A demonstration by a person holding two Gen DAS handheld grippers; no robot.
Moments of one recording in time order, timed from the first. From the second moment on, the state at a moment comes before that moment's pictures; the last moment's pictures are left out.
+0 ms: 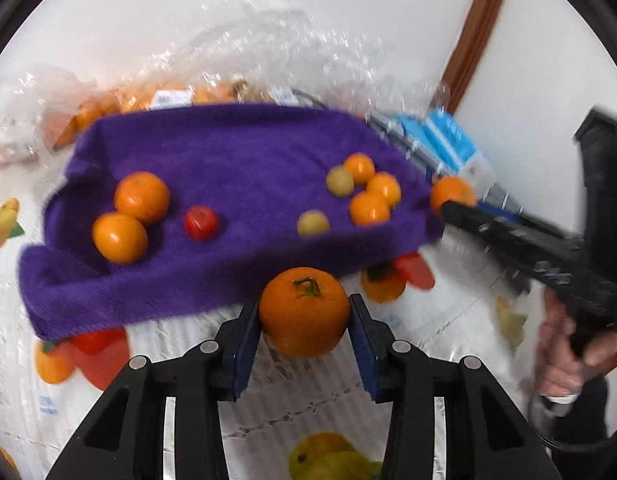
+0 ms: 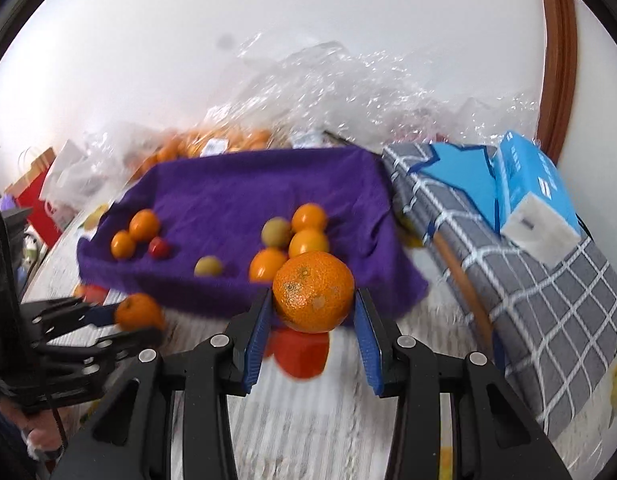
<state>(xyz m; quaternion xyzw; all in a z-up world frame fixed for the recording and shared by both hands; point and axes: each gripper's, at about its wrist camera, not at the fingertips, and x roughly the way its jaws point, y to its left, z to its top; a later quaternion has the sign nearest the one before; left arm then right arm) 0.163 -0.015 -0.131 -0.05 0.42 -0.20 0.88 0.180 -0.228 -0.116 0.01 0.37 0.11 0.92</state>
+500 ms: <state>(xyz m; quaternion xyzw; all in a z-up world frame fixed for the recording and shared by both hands) 0.253 -0.036 -0.137 -0.02 0.43 -0.13 0.90 0.223 -0.226 -0.135 -0.01 0.39 0.07 0.92</state>
